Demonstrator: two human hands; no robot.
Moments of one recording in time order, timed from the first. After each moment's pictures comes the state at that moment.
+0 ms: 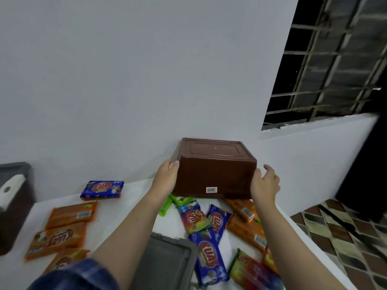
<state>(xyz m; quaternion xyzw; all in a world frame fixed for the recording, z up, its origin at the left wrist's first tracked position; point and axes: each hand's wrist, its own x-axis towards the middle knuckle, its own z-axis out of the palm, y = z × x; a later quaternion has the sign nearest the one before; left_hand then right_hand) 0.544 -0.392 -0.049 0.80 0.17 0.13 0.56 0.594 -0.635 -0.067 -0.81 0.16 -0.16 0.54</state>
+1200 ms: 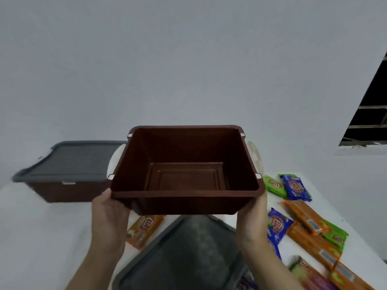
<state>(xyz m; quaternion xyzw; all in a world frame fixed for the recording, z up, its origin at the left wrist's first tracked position) 0.268 -0.295 -0.032 0.47 0.10 0.44 0.75 0.410 -0.489 -0.032 -0.45 -0.13 0.05 0.88</state>
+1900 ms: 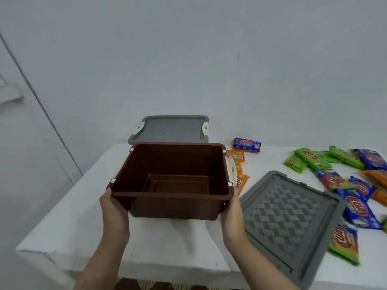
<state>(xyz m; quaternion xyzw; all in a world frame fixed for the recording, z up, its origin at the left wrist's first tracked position) 0.036 -0.131 -0.089 0.46 0.27 0.51 0.68 0.179 -0.316 -0.102 -0.50 -0.21 0.18 0.82</state>
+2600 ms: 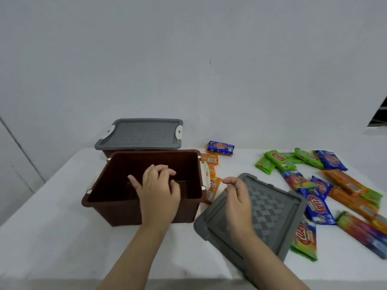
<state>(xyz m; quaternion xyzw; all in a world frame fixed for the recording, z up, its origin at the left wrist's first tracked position) 0.144 -0.226 -0.058 0.87 0.29 0.37 0.14 0.243 -0.366 -0.092 -0.66 -0.14 0.01 0.74</state>
